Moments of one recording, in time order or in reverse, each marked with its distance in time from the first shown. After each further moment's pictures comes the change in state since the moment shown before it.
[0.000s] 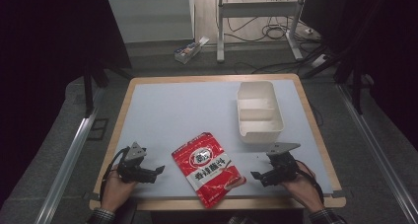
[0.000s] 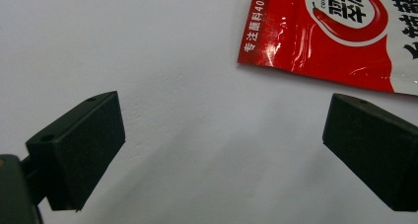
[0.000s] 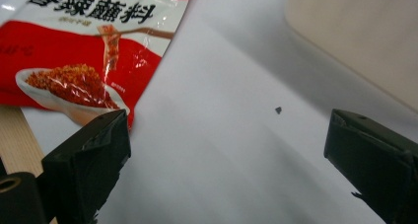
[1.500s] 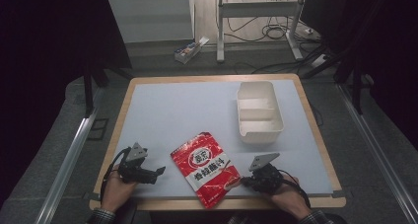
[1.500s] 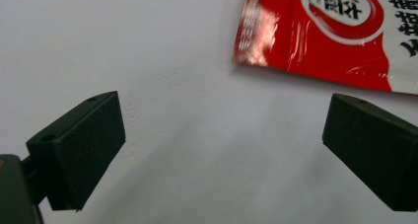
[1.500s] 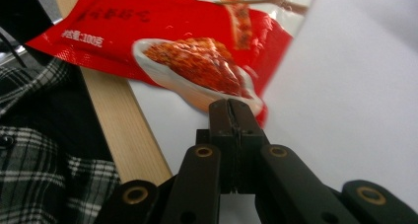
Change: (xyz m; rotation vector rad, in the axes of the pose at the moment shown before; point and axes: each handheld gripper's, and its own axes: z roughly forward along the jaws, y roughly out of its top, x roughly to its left) left arm -0.002 0.001 0.001 0.010 -0.010 0.015; right arm 0.049 0.003 0.020 0.102 0.189 -0.090
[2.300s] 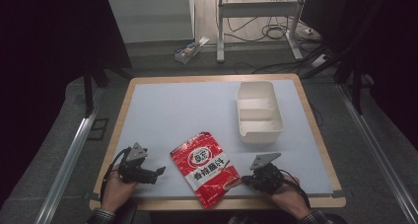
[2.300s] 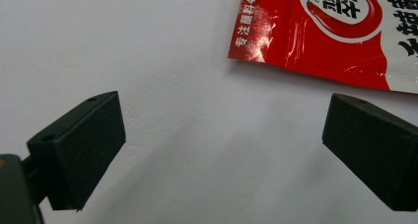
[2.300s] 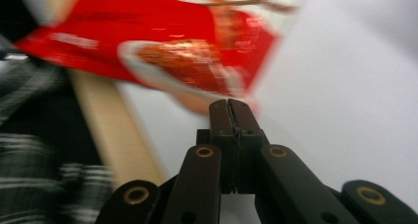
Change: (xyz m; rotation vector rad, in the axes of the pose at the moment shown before) left arm 0.000 0.000 0.000 0.001 0.000 0.000; right arm -0.003 -0.001 0.000 -0.010 0.017 0.030
